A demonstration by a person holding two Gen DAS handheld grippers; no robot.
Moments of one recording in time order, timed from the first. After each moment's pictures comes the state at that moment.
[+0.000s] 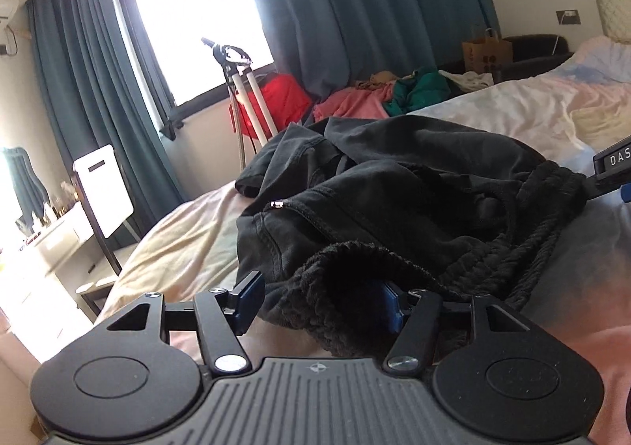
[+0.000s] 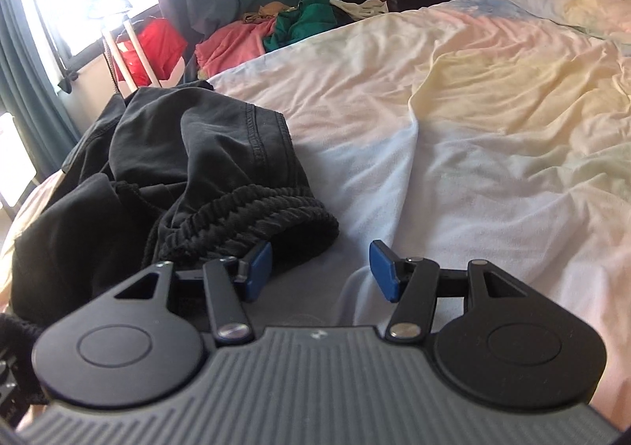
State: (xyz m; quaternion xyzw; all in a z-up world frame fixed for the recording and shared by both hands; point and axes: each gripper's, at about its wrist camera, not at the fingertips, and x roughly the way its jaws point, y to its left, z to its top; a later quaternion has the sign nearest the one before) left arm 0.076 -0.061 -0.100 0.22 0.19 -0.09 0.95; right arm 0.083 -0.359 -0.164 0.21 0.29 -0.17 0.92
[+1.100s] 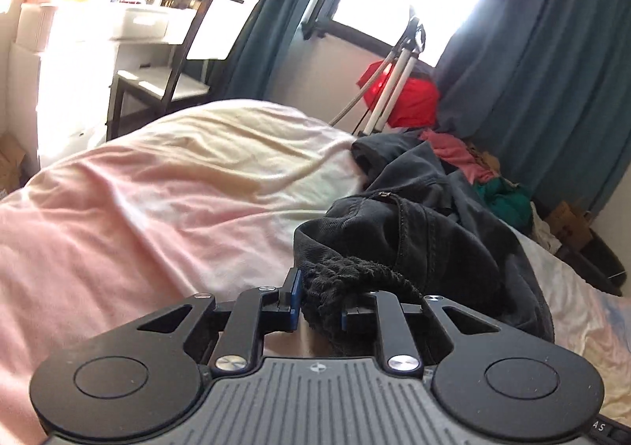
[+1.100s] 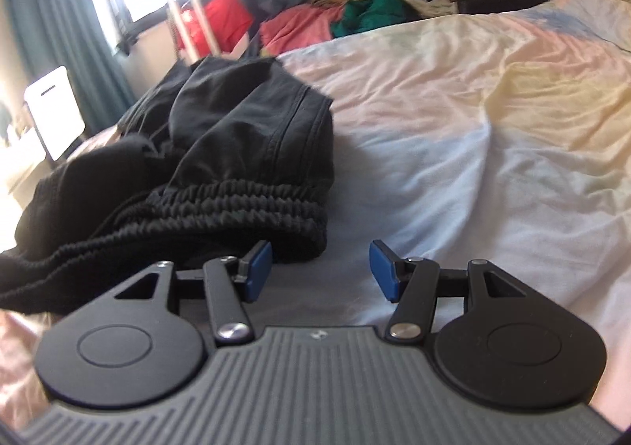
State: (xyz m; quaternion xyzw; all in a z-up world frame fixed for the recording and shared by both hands) left arm 0.108 0.077 -0.086 -0.20 0.28 0.02 0.94; right arm 0.096 -0.331 -0.165 0.15 0.32 -0.07 0.93
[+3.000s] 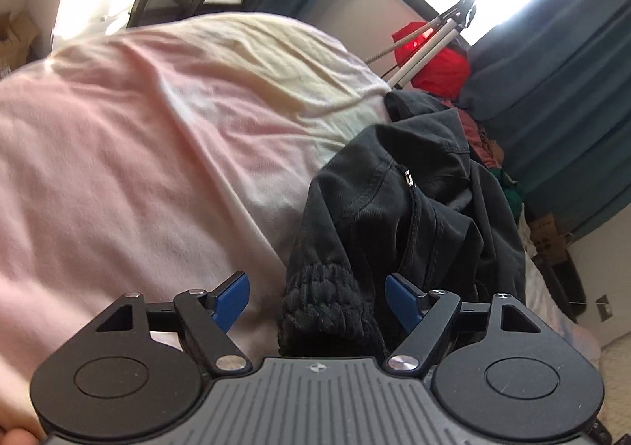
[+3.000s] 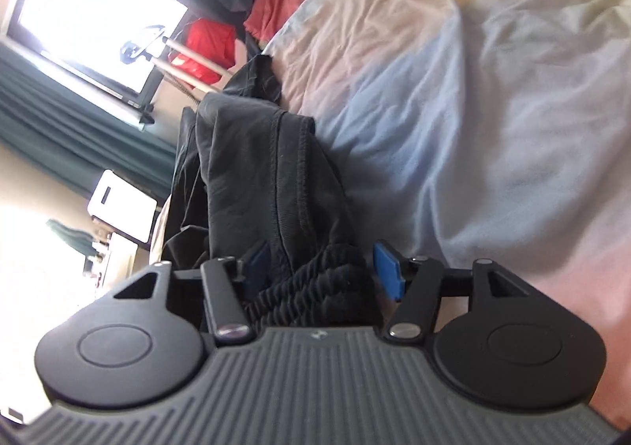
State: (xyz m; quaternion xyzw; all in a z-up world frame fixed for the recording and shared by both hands) left arm 0.092 0.122 -0.113 -0.34 0.37 -0.01 0.86; right arm 0.082 -0.390 -0.179 0.44 0.33 0.00 0.84
